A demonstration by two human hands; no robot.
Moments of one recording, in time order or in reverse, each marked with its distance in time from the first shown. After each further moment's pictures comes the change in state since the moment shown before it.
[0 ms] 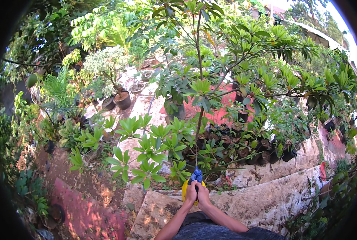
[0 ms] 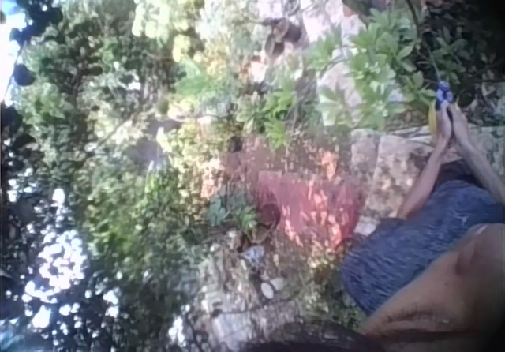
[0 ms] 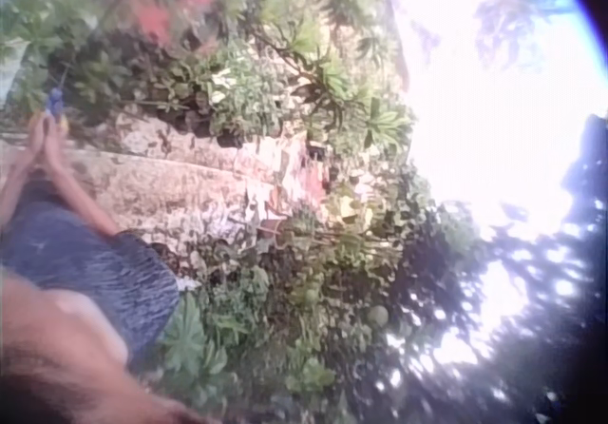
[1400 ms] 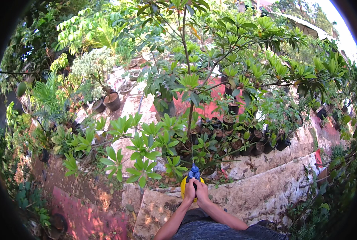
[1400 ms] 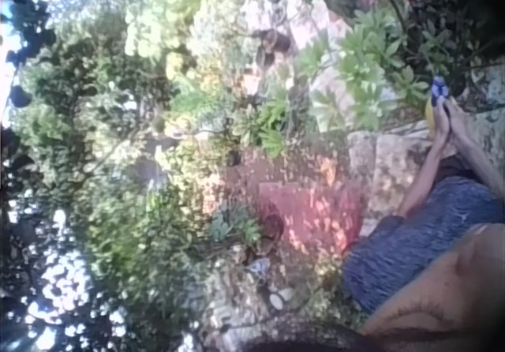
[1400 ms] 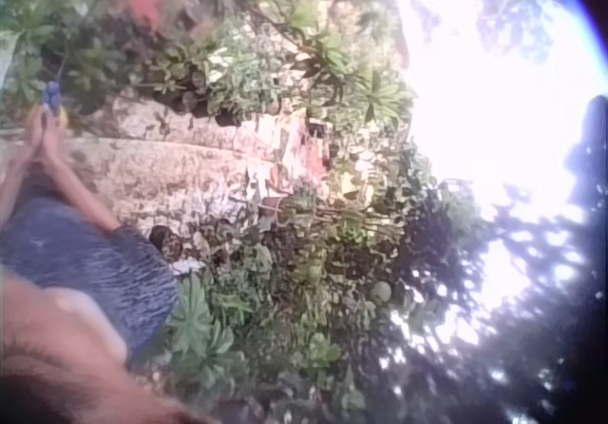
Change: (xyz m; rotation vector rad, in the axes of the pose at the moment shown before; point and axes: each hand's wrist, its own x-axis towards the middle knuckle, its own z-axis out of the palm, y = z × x) left_hand -0.008 -0.003 0.003 0.001 -0.046 0.008; right_hand -0.007 0.006 -0.009 -0.005 0.054 -0.046
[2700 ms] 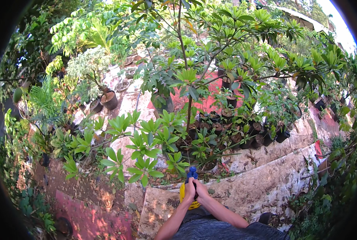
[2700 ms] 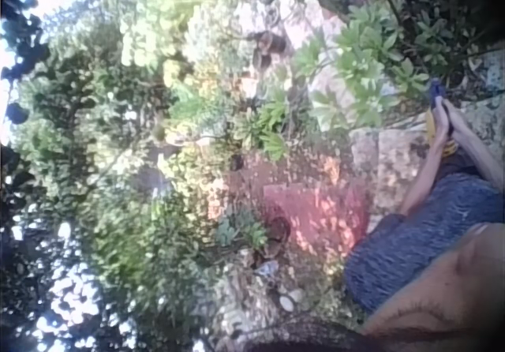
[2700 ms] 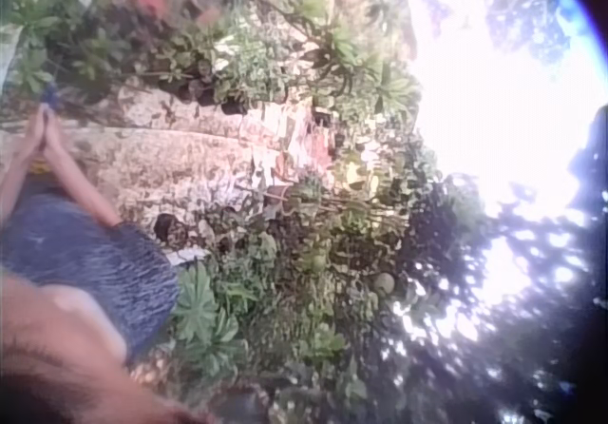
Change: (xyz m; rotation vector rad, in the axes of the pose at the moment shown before) left_hand 0.009 -0.038 -0.022 0.025 0.086 -0.319; right_hand 0.005 0.026 -0.001 0.099 0.031 0.279
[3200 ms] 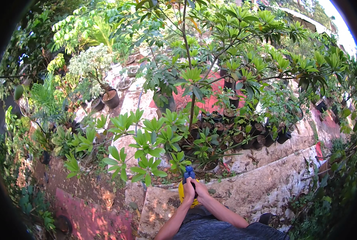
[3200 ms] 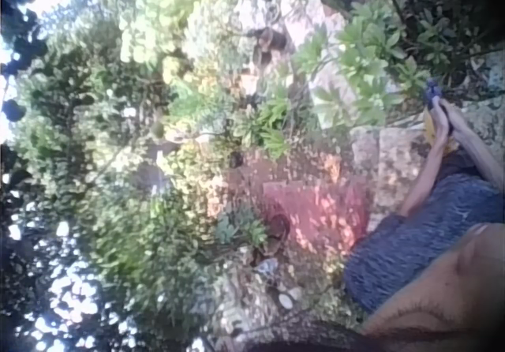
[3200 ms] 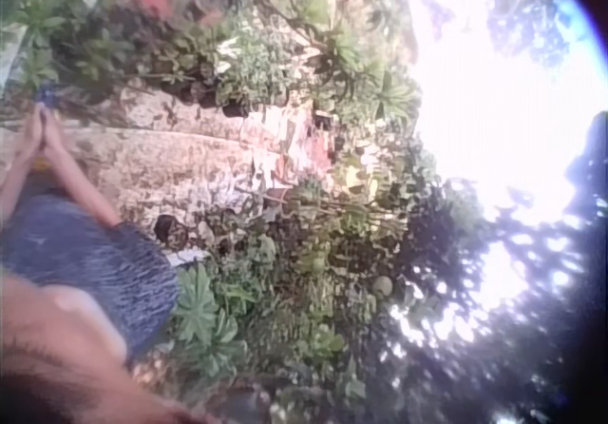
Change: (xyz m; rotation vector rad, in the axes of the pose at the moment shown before) left_hand -0.014 0.014 -0.011 -0.013 0.114 0.151; right_hand -0.009 -0.003 0.018 -0.071 -0.091 -0.008
